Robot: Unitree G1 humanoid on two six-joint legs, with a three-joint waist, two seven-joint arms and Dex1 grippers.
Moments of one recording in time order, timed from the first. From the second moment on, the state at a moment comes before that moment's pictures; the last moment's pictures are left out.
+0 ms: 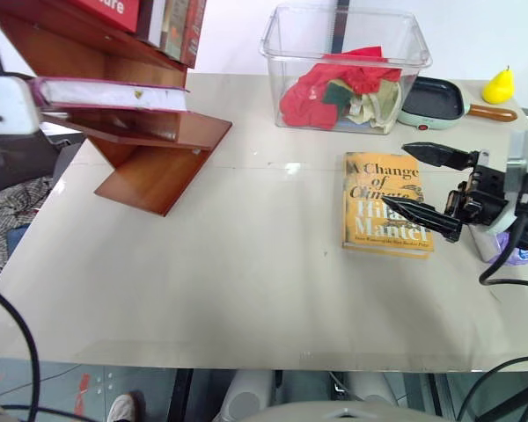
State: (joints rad) left arm -0.95 1.34 0.00 0.76 0.19 -0.72 -1.07; right arm -0.28 -0.82 -0.26 -0.49 0.86 0.47 0.88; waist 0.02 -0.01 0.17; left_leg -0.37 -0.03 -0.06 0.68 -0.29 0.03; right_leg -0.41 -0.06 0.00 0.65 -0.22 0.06
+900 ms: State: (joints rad) left arm -0.20 1.23 0.64 -0.28 -0.77 0.40 -1.19; right arm -0.32 -0.78 -0.22 -0.45 0.85 0.46 0.94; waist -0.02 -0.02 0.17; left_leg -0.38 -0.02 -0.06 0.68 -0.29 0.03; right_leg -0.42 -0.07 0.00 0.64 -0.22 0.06
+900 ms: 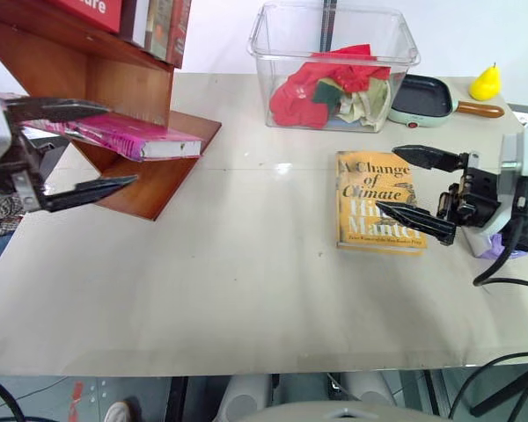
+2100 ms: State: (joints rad) left arm -0.35 0.30 0.21 -0.10 -0.22 -0.10 -0.29; right arm -0.06 -0.83 -0.45 -0.66 0.90 0.51 0.80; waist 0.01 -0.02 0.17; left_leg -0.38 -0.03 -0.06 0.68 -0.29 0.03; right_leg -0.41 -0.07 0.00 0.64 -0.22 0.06
